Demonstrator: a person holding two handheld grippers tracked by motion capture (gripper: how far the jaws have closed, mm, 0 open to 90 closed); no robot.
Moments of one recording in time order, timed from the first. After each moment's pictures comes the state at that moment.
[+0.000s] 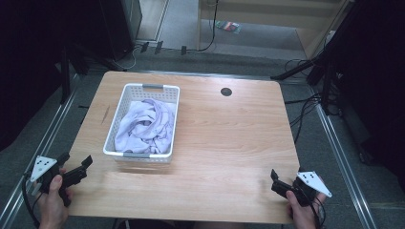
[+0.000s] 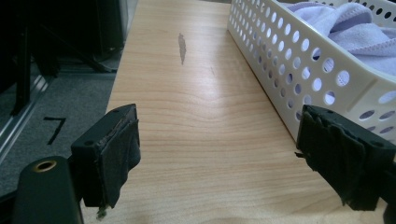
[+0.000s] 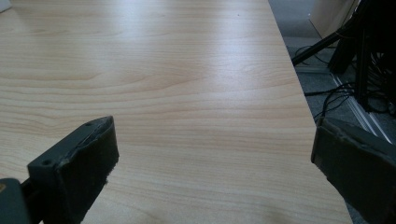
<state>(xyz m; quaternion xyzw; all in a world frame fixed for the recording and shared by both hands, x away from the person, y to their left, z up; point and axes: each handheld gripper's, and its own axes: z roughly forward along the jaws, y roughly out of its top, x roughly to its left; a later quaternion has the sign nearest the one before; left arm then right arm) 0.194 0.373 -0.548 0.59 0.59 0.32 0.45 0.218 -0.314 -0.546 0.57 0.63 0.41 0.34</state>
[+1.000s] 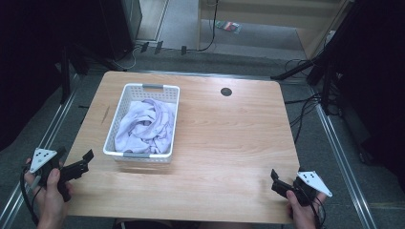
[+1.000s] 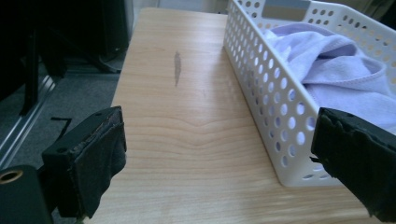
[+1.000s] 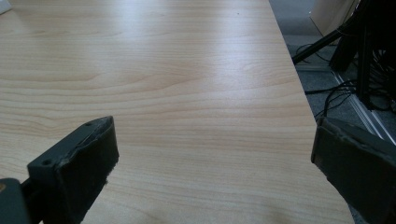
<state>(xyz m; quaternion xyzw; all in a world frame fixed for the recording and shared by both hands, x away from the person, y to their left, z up) 0.202 0.359 -0.514 0.59 0.60 0.32 0.44 0.219 -0.315 -0.546 0.57 0.63 0.41 0.33</state>
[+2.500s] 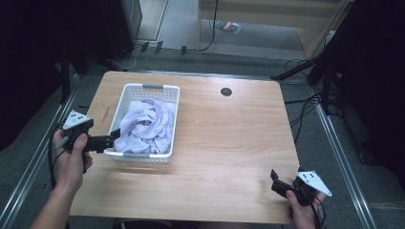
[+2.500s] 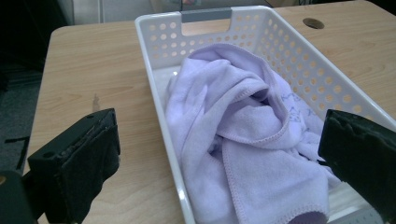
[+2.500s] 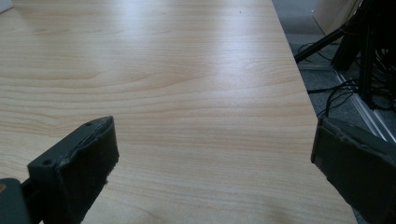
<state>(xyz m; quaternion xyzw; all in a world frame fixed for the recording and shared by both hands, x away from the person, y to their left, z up) 0.274 0.294 -0.439 0.69 0.54 0.26 0.41 0.219 -0.315 -0.546 0.57 0.63 0.41 0.33</state>
